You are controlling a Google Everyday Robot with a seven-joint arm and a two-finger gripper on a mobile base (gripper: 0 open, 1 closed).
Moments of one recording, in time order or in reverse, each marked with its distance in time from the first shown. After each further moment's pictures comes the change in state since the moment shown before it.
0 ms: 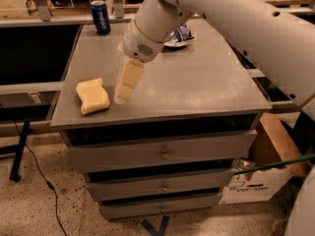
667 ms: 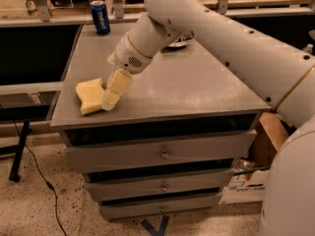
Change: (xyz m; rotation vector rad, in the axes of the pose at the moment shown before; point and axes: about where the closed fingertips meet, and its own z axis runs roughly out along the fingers) arm -0.010 -0.009 0.051 -0.069 -0.141 0.048
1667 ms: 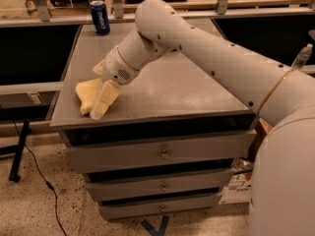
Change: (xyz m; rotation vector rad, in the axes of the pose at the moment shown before) arm -0.013 0.006 0.049 -0.076 -0.108 -0.054
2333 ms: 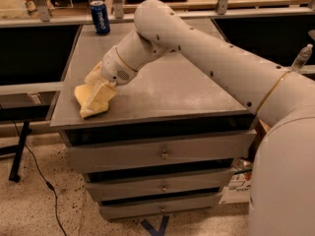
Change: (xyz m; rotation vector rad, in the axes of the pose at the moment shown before) arm -0.007 0.003 0.005 -0.020 -0.029 -0.052
